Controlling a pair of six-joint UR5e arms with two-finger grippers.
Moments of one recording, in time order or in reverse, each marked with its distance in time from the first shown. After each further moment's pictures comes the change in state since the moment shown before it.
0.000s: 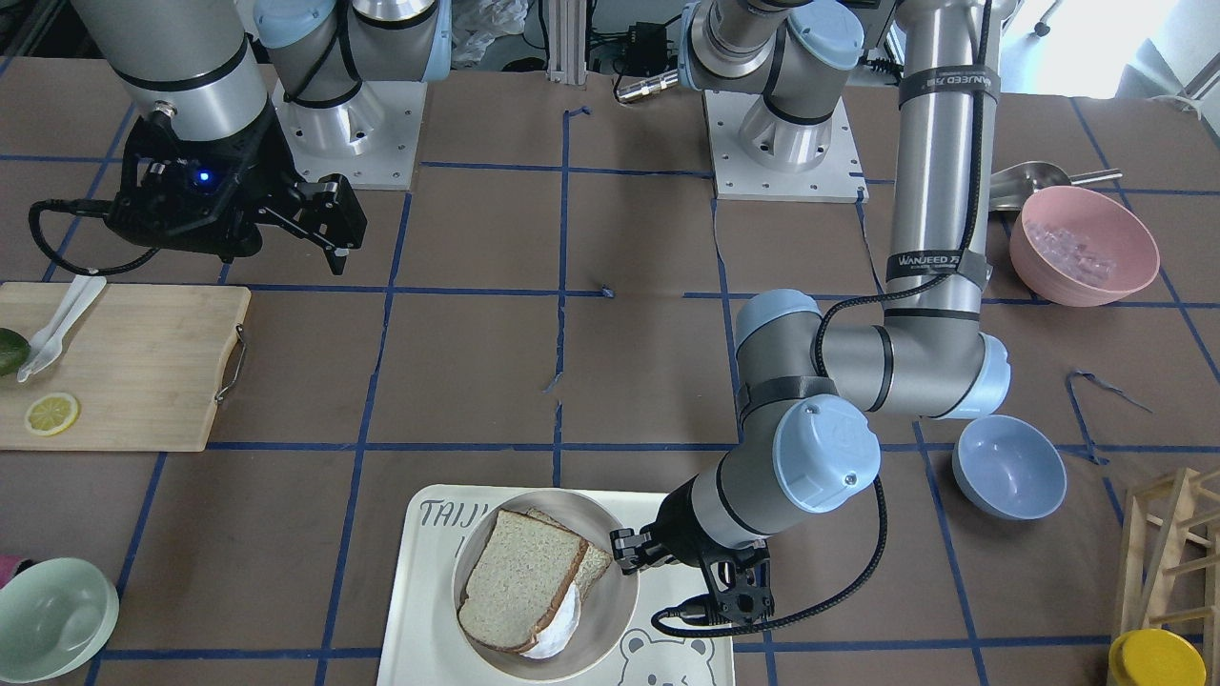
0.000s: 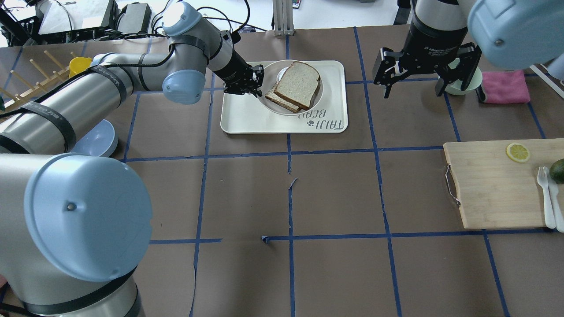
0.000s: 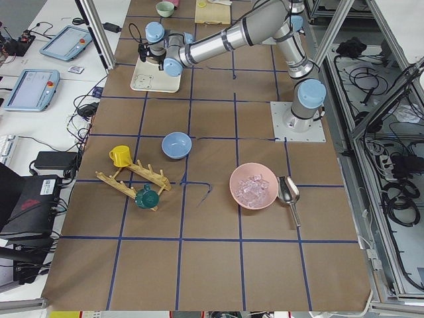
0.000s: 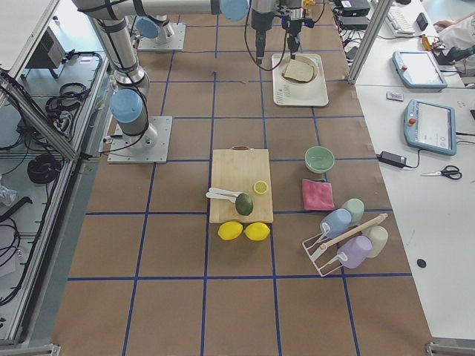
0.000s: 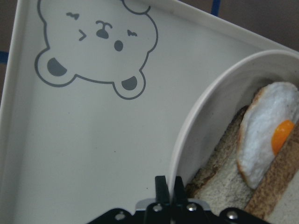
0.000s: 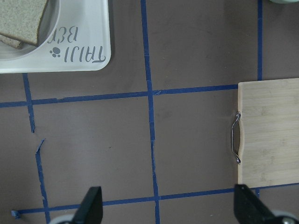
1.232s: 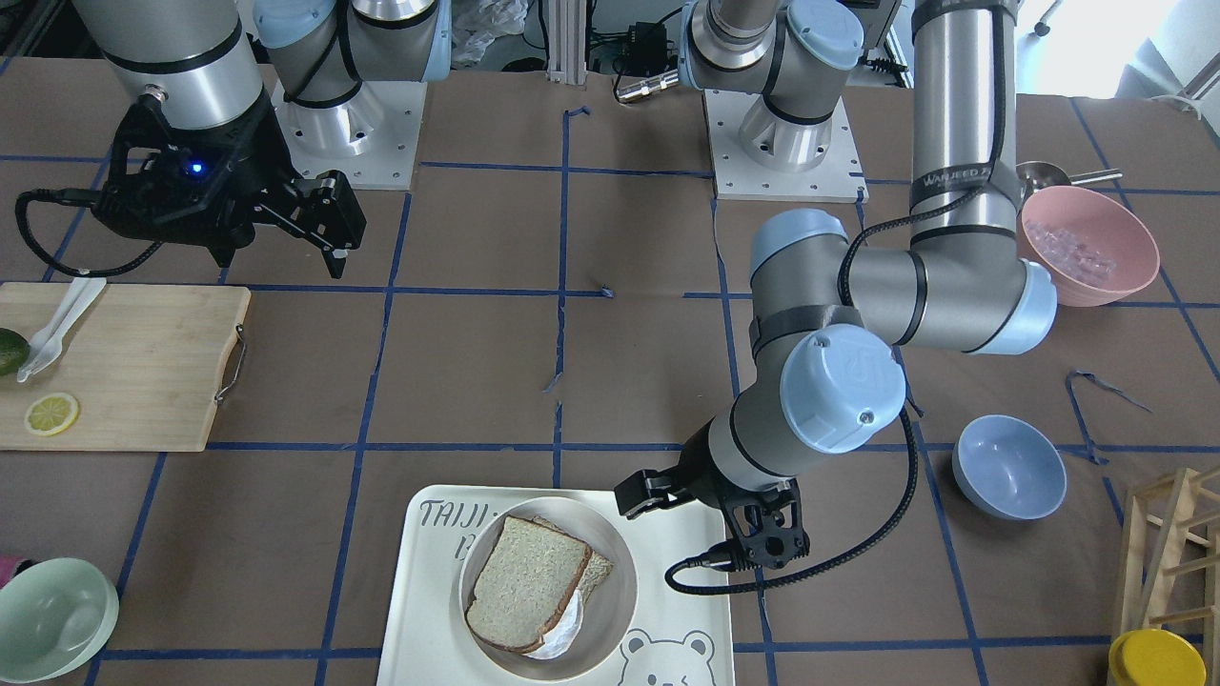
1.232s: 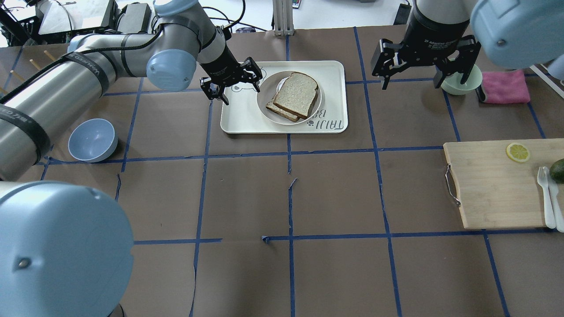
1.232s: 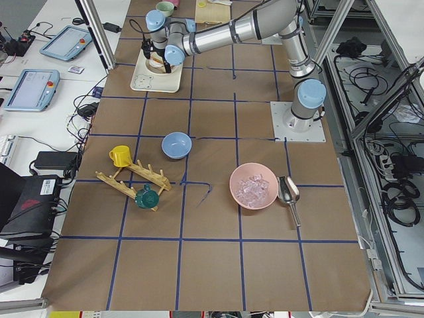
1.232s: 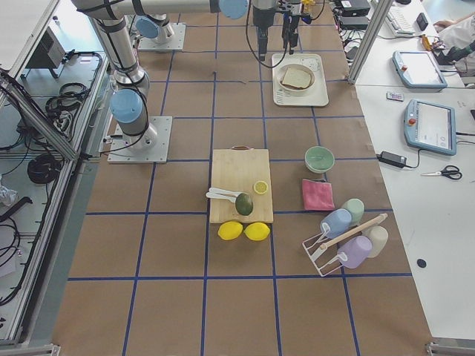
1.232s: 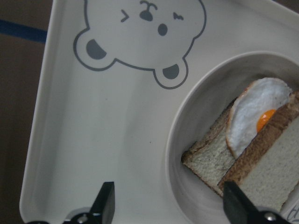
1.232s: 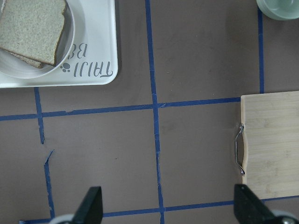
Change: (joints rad) left arm -0.012 0.171 0.008 -0.303 0.149 -0.049; right arm 0.000 -0.006 -0.006 -0.041 0.014 0.001
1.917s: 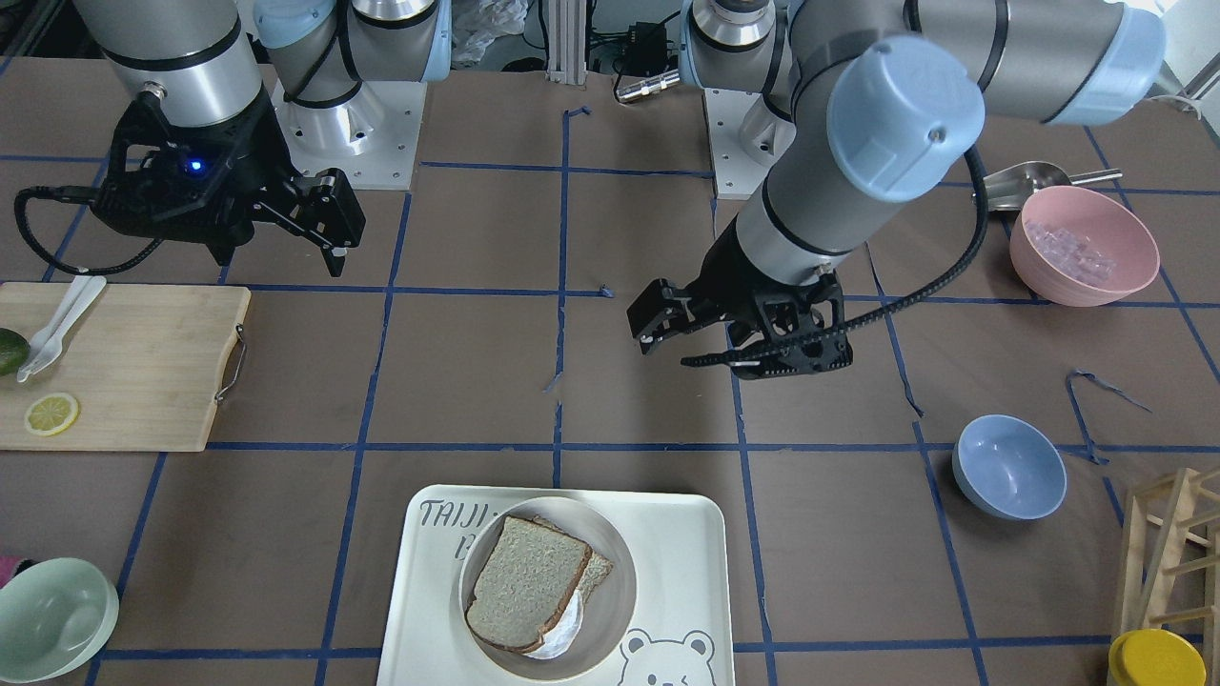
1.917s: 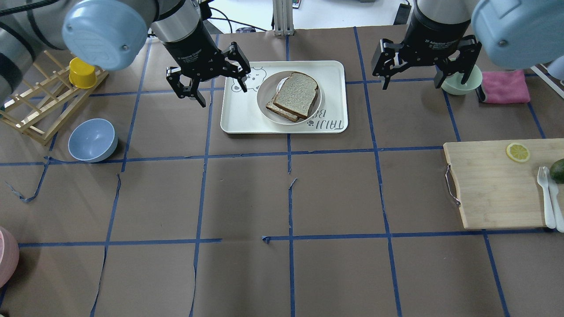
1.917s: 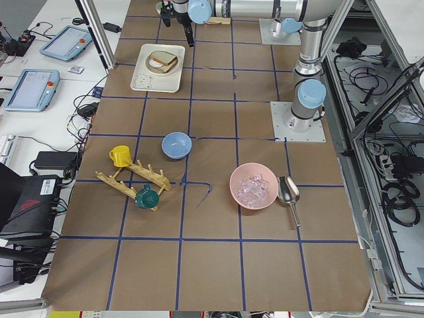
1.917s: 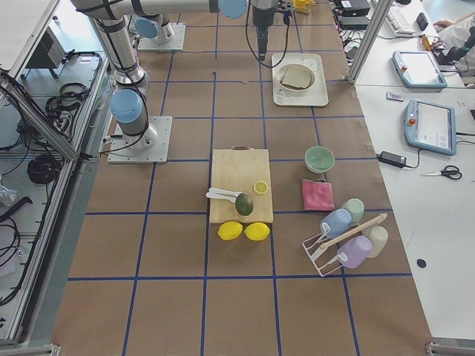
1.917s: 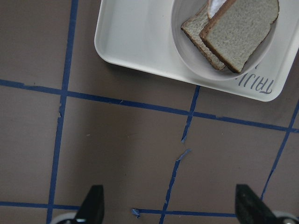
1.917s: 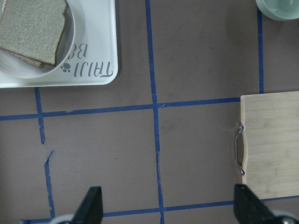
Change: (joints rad) left arm -0.018 0.336 -0.017 -0.364 0.054 0.008; right arm 0.000 -0.003 0.000 0.000 0.001 -0.001
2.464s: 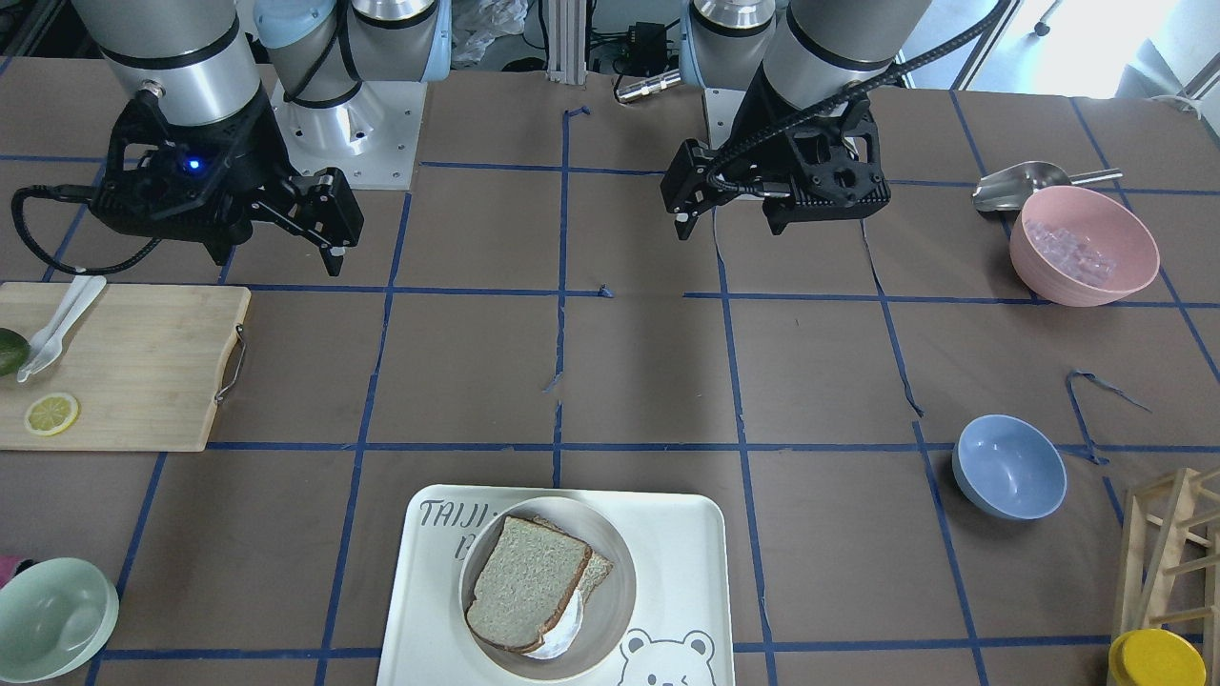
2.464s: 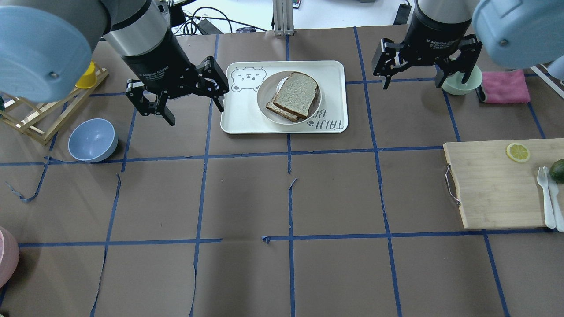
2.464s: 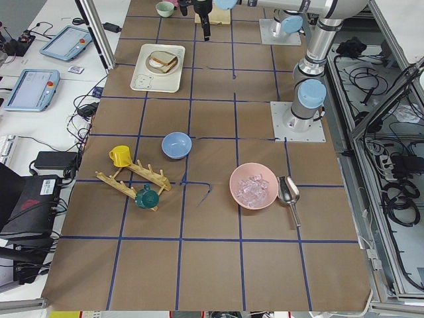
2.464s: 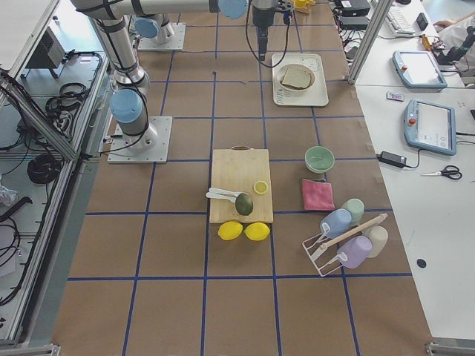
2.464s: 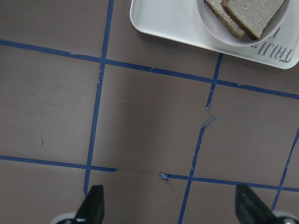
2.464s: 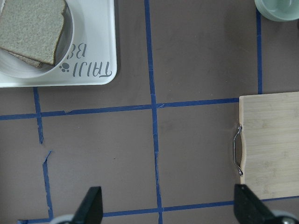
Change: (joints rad) left arm -0.002 0.161 -0.114 -0.036 0.088 0.032; right arm -0.001 0.000 0.000 0.000 -0.005 -0.007
